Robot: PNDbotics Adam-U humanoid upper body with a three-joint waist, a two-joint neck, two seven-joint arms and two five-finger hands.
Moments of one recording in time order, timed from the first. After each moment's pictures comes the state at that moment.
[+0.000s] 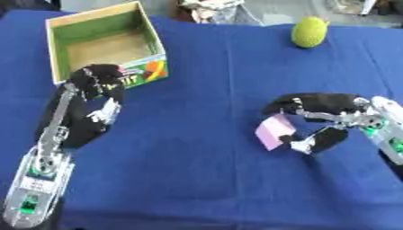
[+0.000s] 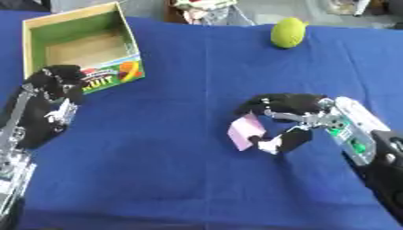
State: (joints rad) left arm -0.16 0.21 -0.03 -1.86 -0.17 -0.17 -0.12; right arm -0.69 -0.53 0.49 -1.24 0.61 -0.66 0.50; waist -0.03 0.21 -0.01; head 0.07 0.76
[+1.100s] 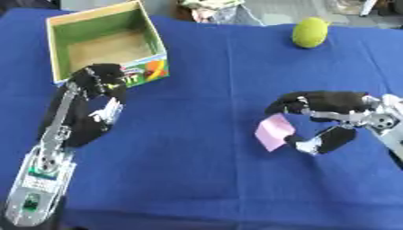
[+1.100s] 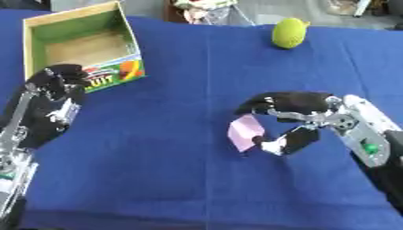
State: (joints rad) left arm -0.16 0.21 -0.03 -1.86 -0.17 -0.17 -0.12; right arm -0.67 -0.58 0.51 -1.33 0.54 -0.63 0.53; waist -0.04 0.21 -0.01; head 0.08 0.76
